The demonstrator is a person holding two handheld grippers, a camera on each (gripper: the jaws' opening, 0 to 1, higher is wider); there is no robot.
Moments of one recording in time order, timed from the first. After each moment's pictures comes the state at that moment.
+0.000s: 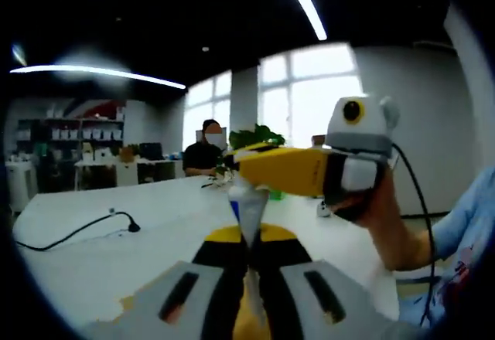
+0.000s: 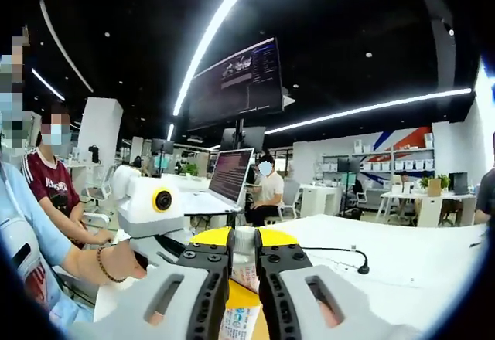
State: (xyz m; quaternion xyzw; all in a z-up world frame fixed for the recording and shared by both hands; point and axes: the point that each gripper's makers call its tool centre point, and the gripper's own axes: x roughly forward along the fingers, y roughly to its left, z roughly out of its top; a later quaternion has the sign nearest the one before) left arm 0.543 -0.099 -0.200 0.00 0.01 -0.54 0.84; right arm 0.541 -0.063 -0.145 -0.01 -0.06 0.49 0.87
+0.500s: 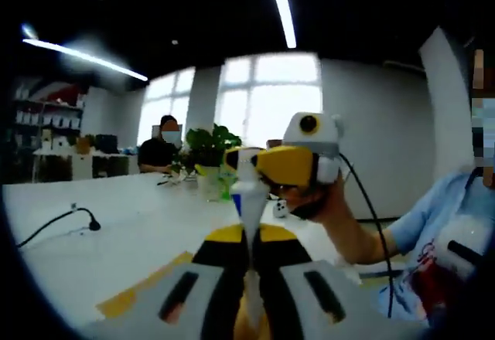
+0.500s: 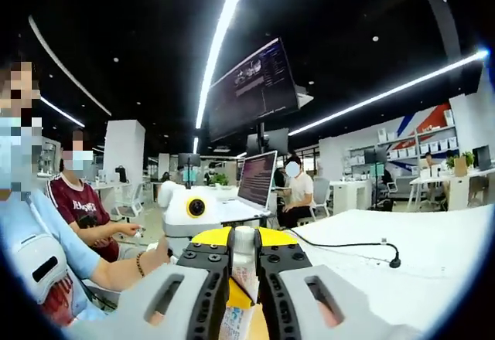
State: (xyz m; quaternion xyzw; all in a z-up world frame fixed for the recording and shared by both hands) left arm 0.523 -0.093 -0.197 -0.06 0.02 -0.66 0.75; right arm 0.526 -0.058 -0.146 0.05 -0.05 0.56 0.82
